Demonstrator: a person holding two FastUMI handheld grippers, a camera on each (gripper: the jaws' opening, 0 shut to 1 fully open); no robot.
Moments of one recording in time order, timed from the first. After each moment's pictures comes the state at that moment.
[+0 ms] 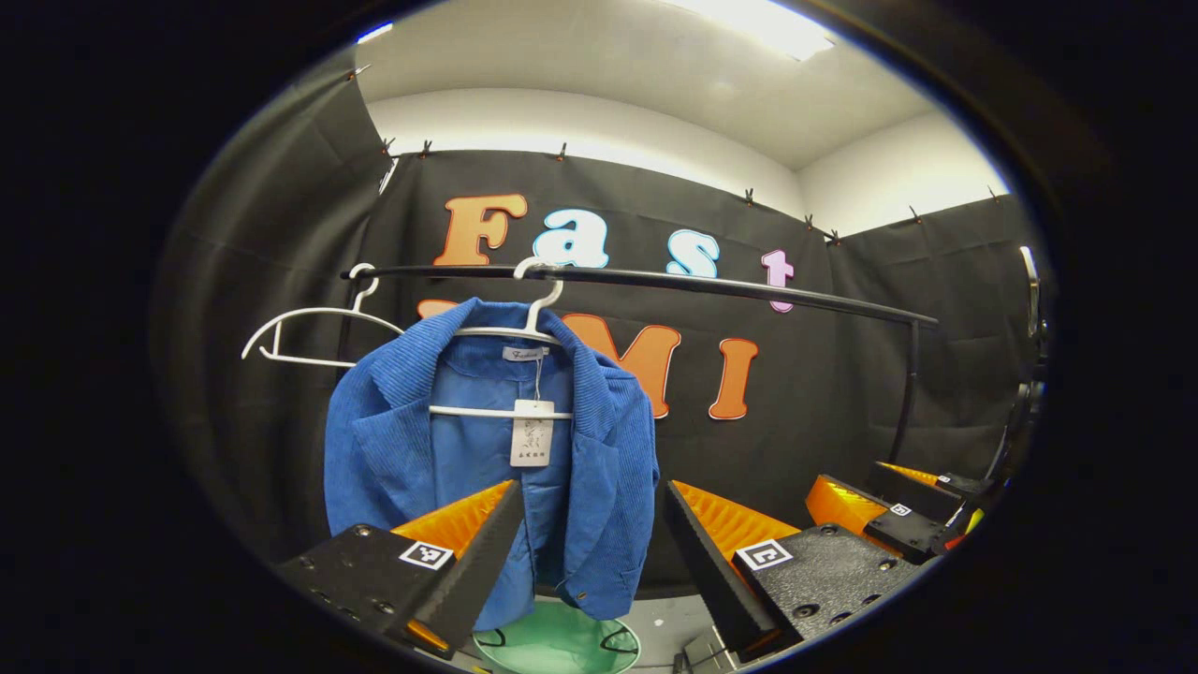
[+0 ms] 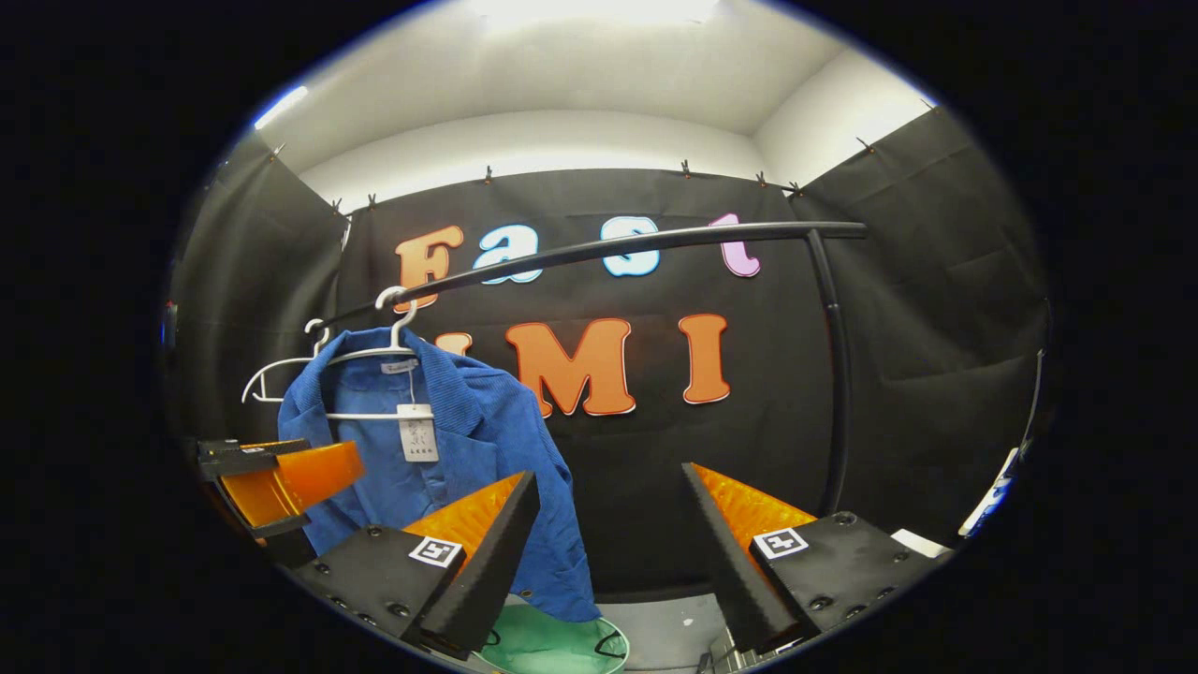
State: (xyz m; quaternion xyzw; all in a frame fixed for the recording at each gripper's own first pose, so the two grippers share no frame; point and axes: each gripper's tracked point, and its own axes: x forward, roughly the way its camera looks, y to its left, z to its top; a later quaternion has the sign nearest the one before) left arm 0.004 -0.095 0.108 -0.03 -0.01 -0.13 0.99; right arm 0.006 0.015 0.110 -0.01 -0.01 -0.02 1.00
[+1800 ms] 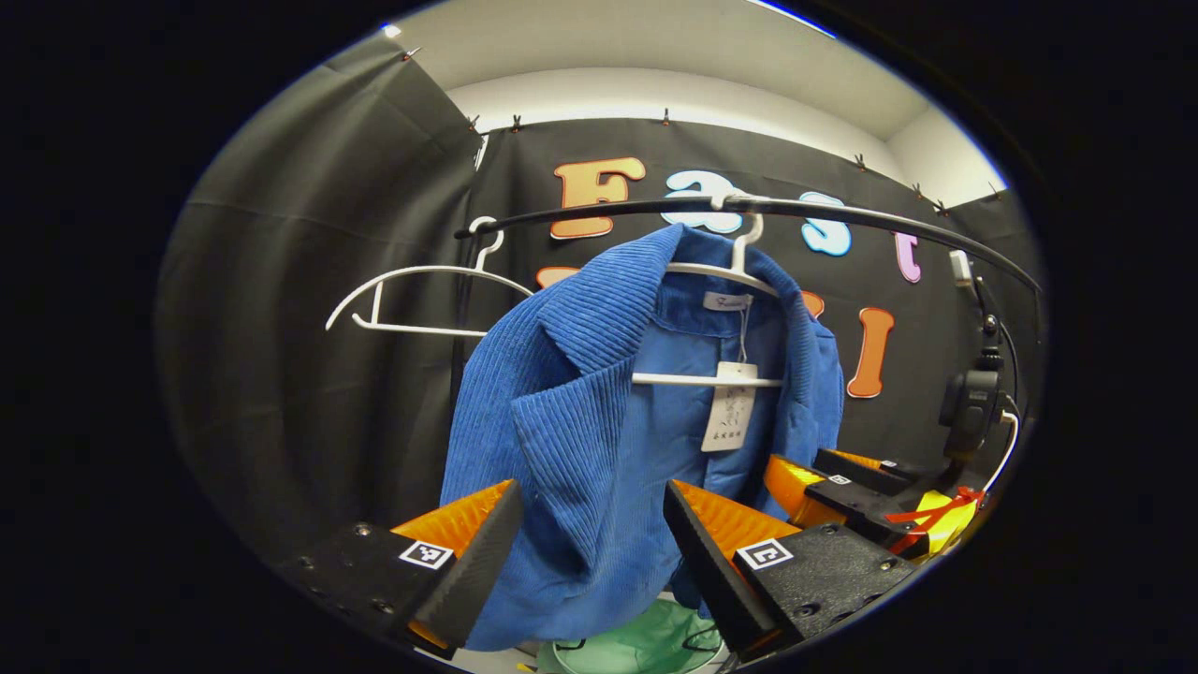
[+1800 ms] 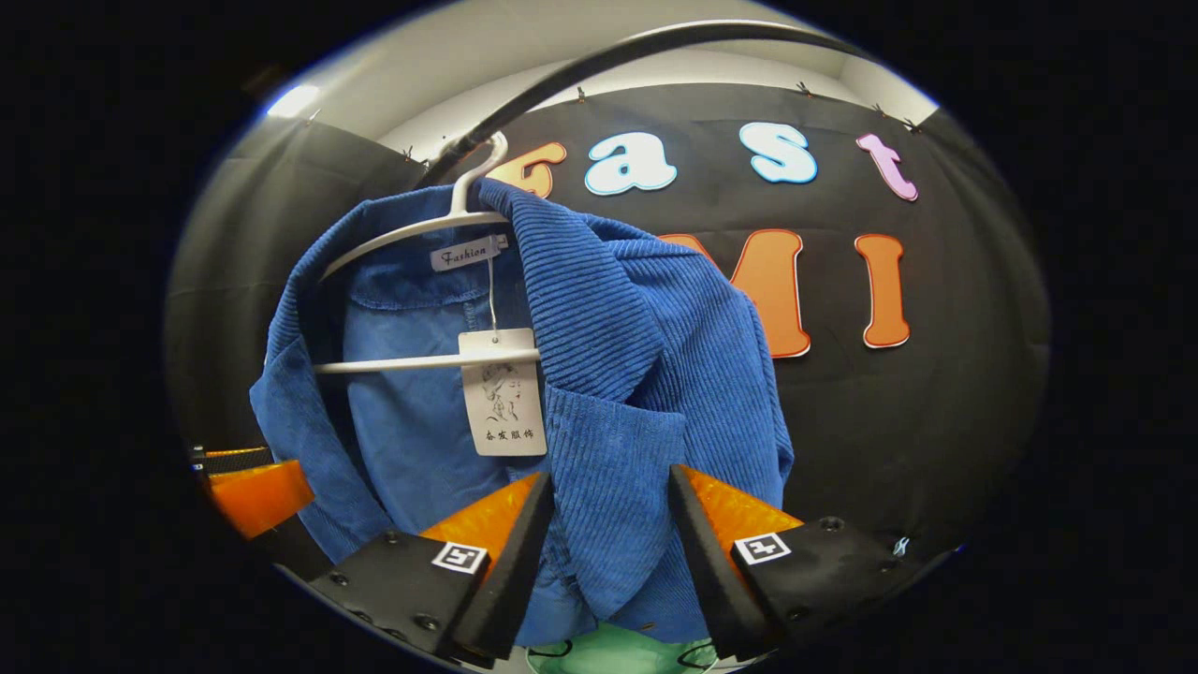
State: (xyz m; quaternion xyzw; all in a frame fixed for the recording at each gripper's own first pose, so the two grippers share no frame) left arm 0.103 0.039 0.055 -0.02 0.03 0.04 1.00; right arm 0.214 0.177 0.008 0.01 0.10 0.16 0.98
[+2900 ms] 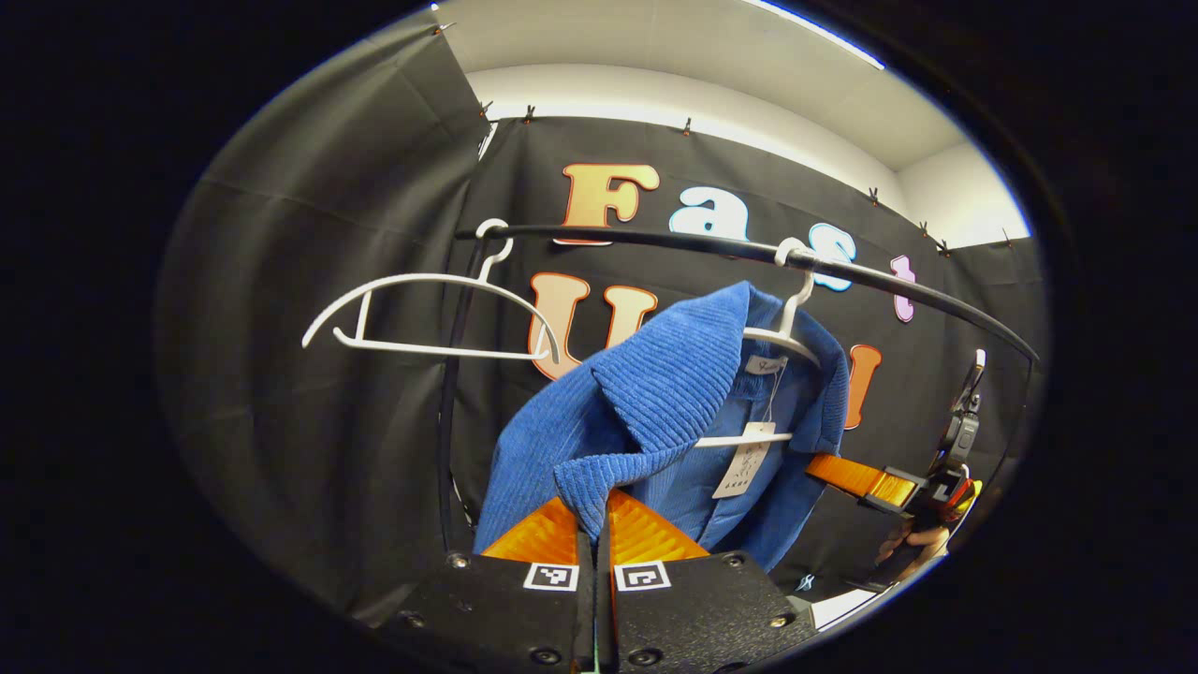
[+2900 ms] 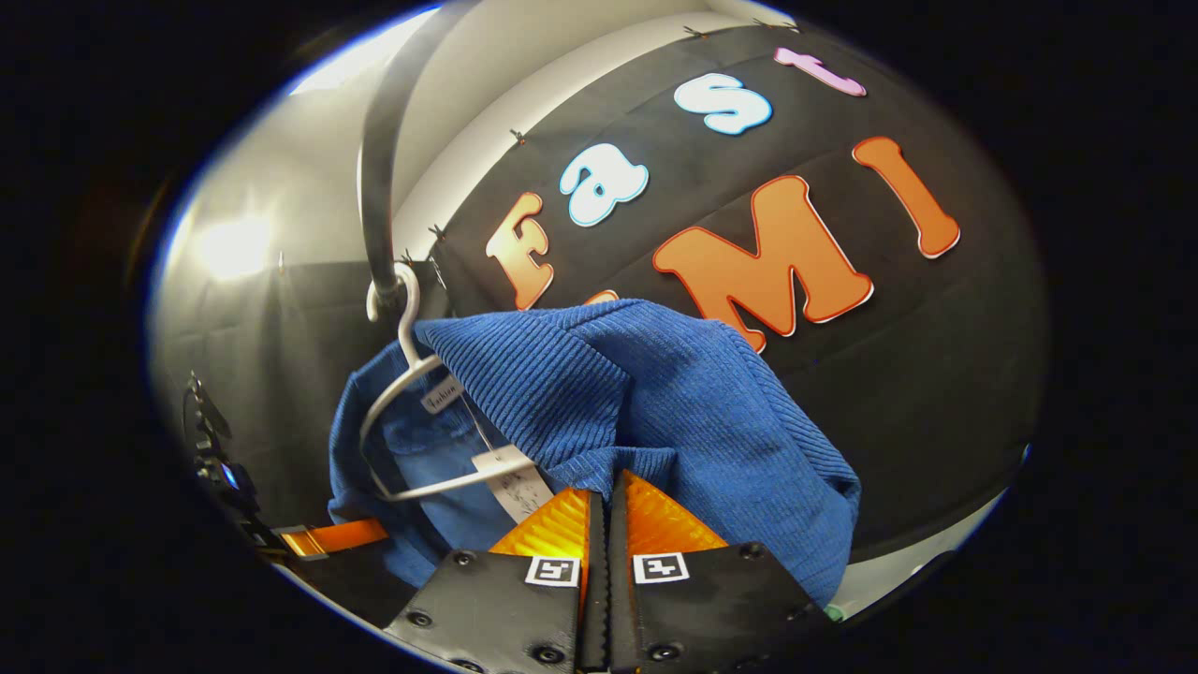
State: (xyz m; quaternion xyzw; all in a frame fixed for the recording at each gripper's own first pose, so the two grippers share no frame) left arm 0.121 0.080 0.111 -0.05 0.02 -0.01 1.00; right arm 0.236 0.161 0.072 0.26 0.10 0.30 0.91
